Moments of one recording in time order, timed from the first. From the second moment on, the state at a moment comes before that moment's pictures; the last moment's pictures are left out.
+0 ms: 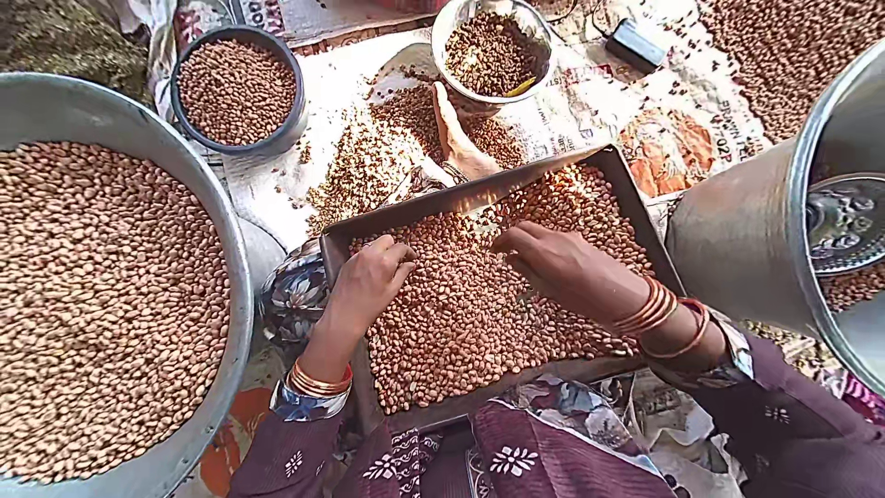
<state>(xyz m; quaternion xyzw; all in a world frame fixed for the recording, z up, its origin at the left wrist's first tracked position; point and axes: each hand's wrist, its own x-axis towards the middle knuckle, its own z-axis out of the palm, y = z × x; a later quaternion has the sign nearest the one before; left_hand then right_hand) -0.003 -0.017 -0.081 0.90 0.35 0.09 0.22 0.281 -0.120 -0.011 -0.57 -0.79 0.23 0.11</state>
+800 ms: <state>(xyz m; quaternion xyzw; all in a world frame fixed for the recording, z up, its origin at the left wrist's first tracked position) 0.087 -0.048 -0.056 0.66 0.39 0.10 0.63 0.313 -0.126 -0.048 -0.58 -0.77 0.24 -0.06</state>
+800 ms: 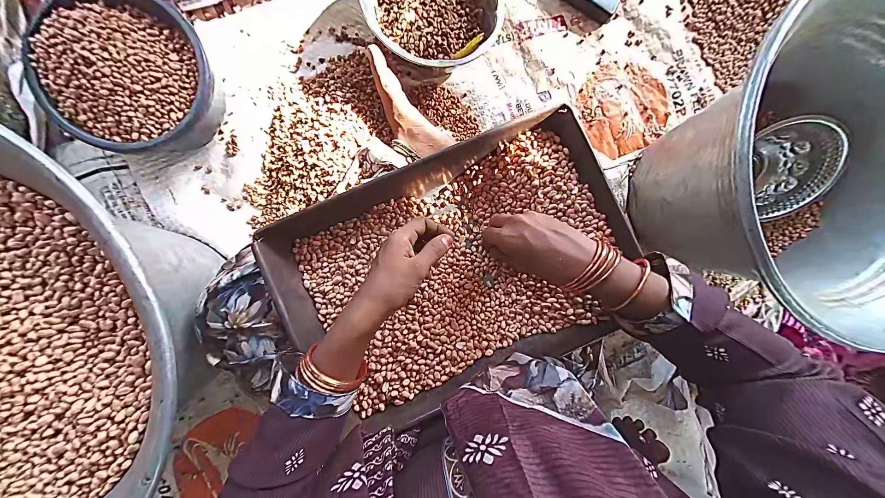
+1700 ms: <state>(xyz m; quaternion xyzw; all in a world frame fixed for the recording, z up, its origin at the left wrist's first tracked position) 0.017 -0.038 -0.039 0.68 0.38 0.19 0.60 0.284 -0.163 -0.008 -0.70 -0.67 0.24 -0.08</state>
